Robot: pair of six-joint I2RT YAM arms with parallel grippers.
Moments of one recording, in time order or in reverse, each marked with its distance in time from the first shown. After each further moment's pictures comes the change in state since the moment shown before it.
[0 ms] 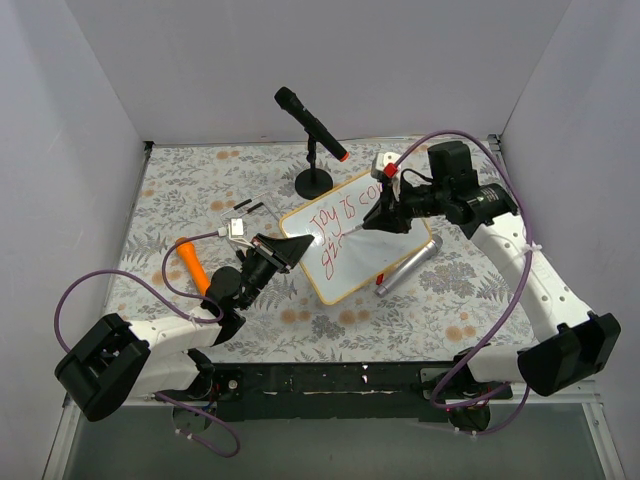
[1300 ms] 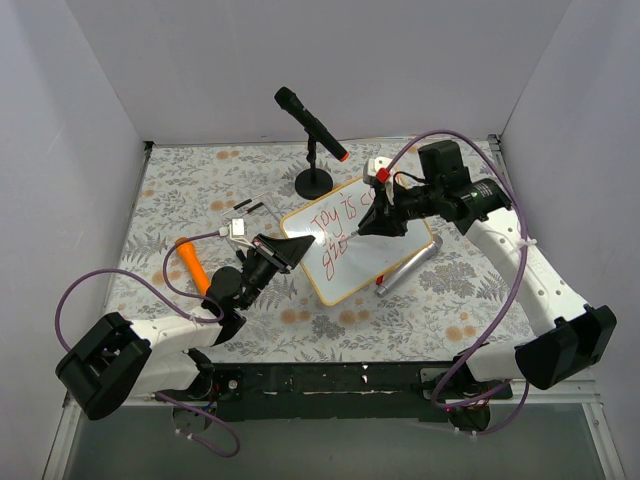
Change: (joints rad) left arm 0.000 0.009 0.000 0.006 0.002 0.000; right arm 0.037 0.031 0.041 -0.086 -0.026 -0.072
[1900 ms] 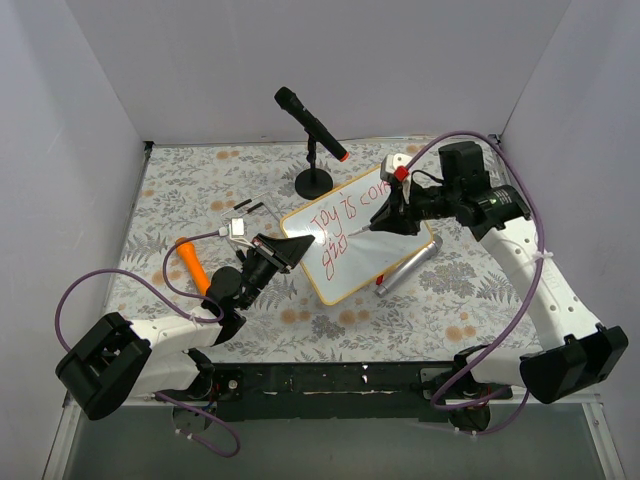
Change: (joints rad) left arm 0.000 0.000 0.000 0.005 -0.001 -0.001; right arm -0.074 -0.082 -0.025 0.008 -0.014 0.008
